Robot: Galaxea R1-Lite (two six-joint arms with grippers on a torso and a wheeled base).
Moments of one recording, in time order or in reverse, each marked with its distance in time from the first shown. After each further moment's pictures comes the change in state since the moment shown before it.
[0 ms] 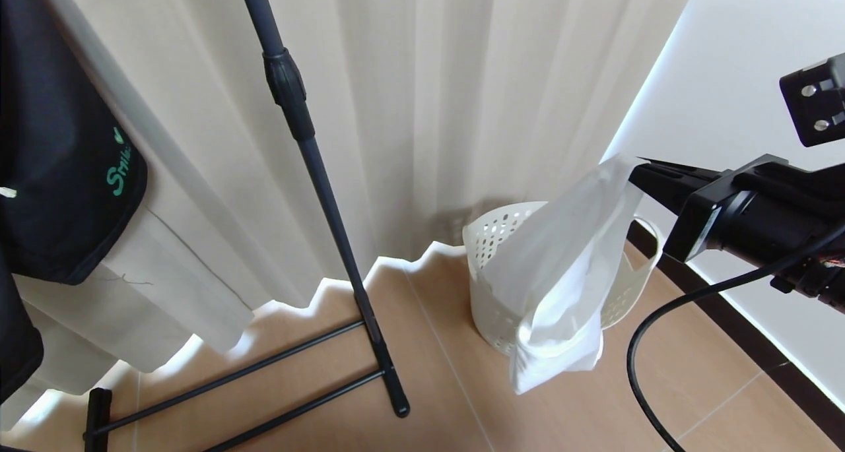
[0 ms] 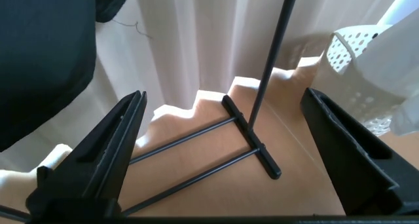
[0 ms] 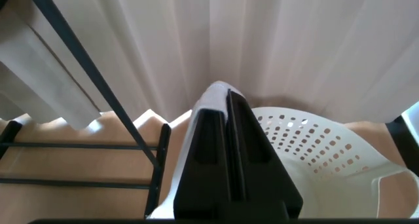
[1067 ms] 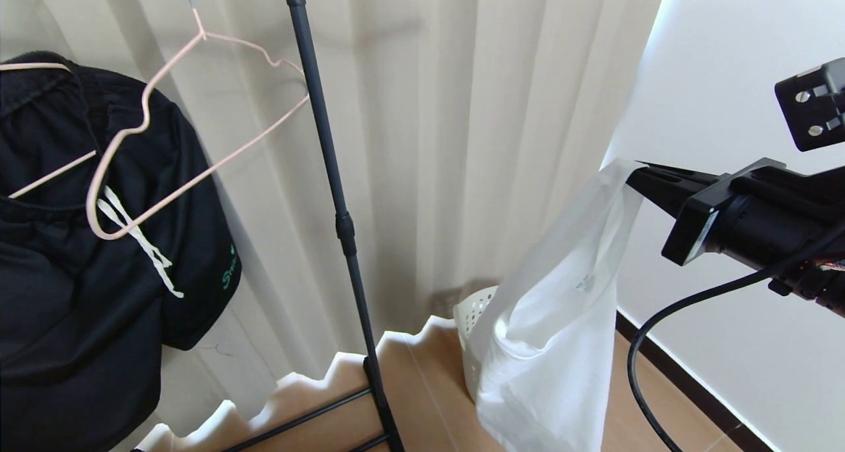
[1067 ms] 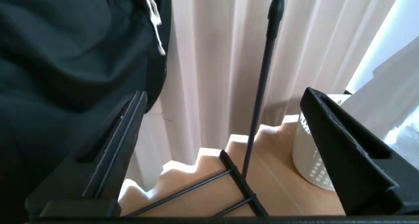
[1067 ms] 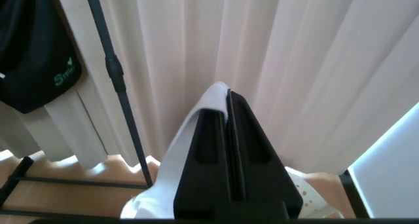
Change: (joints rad) left arm 0.000 0.000 0.000 -0.002 0.000 -0.001; right arm -0.006 0.006 0.007 -0.001 0.000 0.000
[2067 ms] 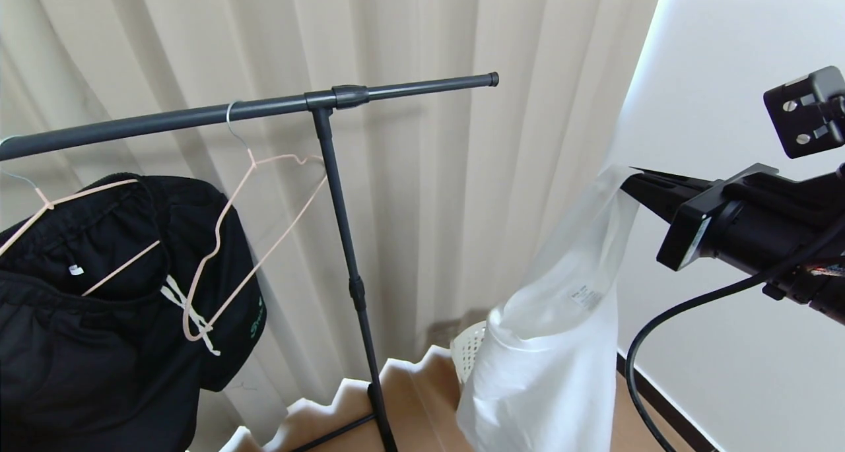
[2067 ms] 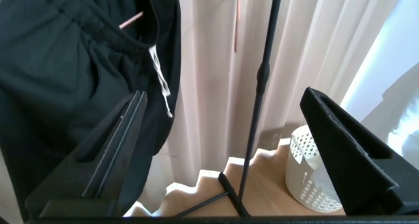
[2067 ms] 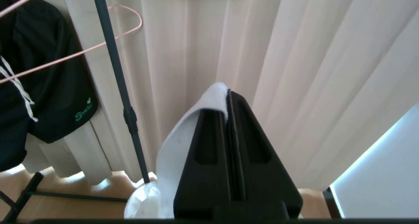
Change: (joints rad) left arm 0.000 0.000 0.000 0.000 0.006 -0.003; right arm 0.000 0.010 0.008 0.000 0.000 -0.002
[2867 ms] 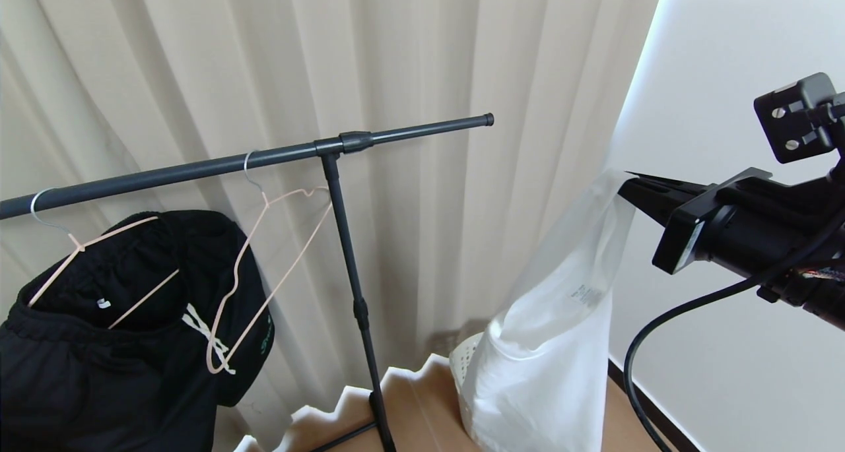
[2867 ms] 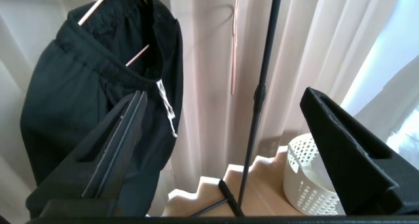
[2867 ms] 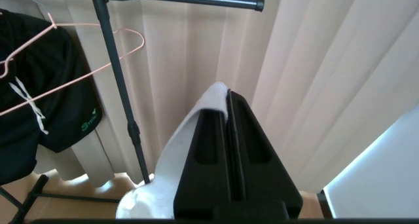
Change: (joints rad) left arm 0.000 0.000 0.000 0.000 -0.002 0.005; right arm 0.000 0.009 0.005 0.000 0.000 -0.001
